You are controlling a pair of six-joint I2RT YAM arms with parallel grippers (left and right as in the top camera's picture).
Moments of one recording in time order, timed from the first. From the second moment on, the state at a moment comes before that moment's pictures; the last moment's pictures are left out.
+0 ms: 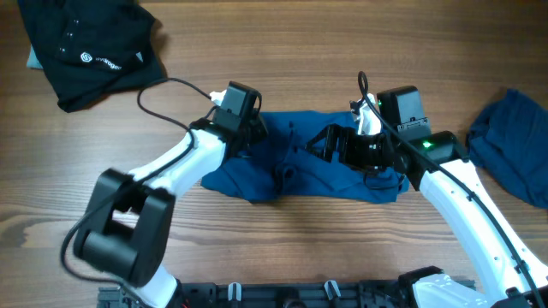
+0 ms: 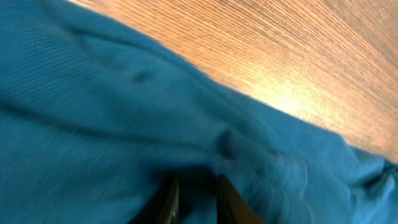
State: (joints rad) left arm -0.44 1.80 1.02 -0.23 0.05 -0.86; right arm 0.27 1.33 0.97 -0.72 -0.58 0.52
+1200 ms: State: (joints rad) left arm -0.51 1.53 1.03 -0.77 0.24 -0.79; right arm 0.27 1.33 0.97 -0.73 -0.58 0.54
